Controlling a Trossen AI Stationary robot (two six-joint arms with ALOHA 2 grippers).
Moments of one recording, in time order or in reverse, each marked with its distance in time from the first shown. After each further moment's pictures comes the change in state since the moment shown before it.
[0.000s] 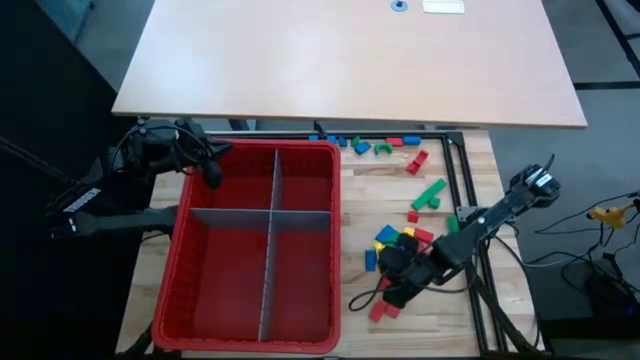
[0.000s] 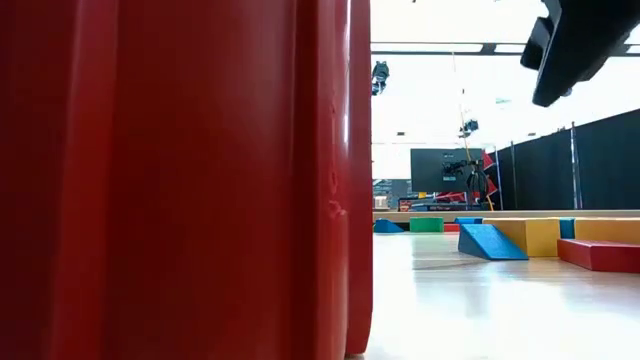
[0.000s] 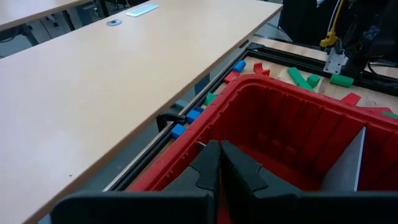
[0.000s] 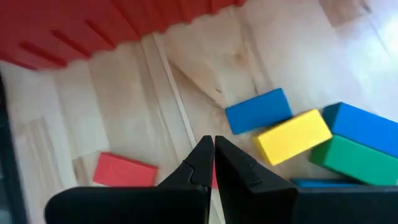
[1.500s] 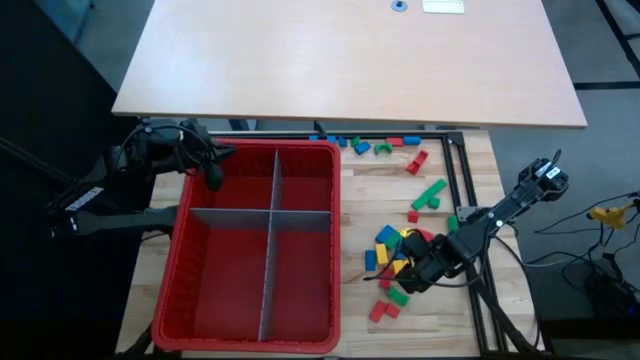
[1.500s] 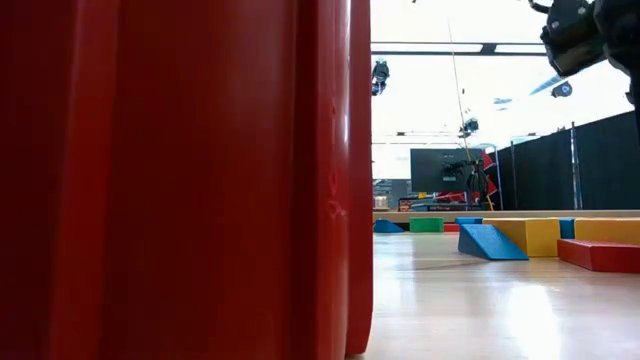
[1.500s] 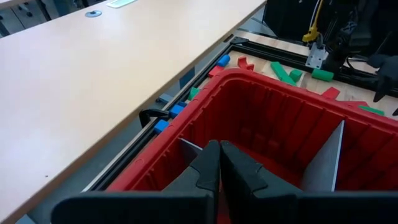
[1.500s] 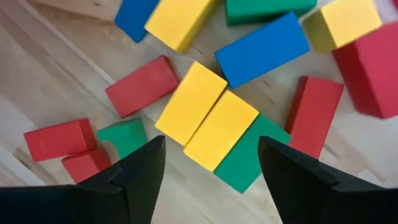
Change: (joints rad) left arm 0.000 0.020 0.000 -0.005 0.066 -0.020; right arm 0.018 -0.124 -0.163 -0.203 -0.183 0.565
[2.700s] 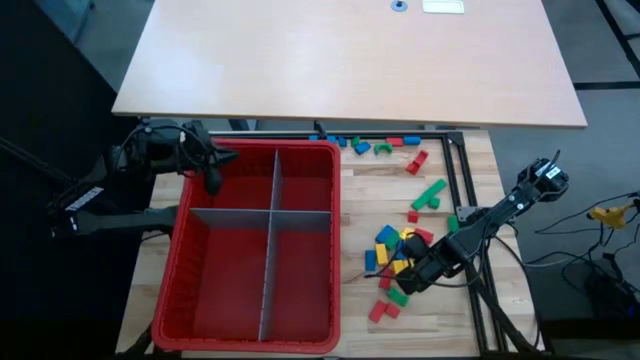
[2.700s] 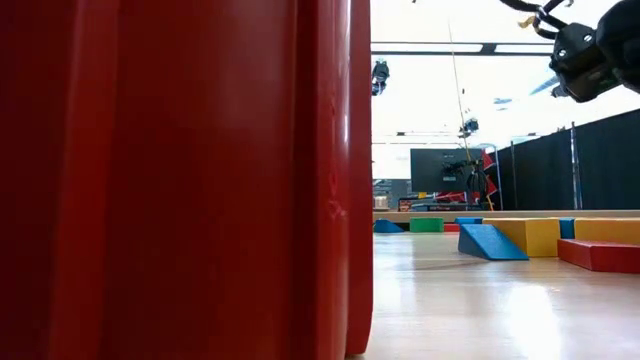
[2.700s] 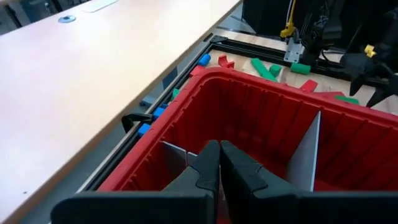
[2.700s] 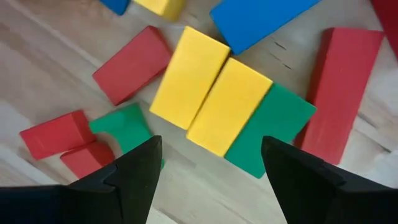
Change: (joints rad) left arm 0.000 -0.001 0.000 0.000 0.085 0.058; right arm -0.001 -0.001 -0.078 0.108 -0.099 0.116
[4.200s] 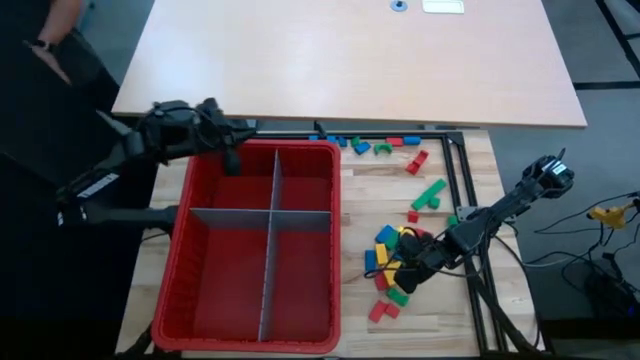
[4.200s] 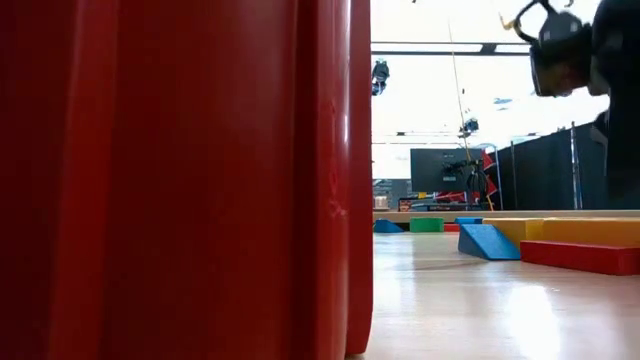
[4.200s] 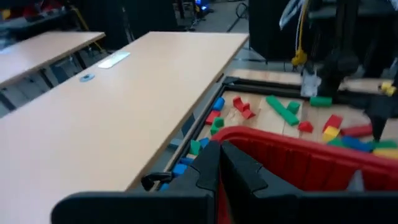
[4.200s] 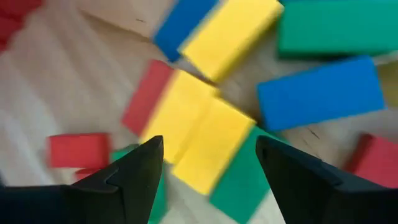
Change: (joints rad) left arm 0.000 0.189 0.117 0.217 -0.036 0.086; right arm -0.050 -0.074 -0.136 0.258 0.125 -0.336
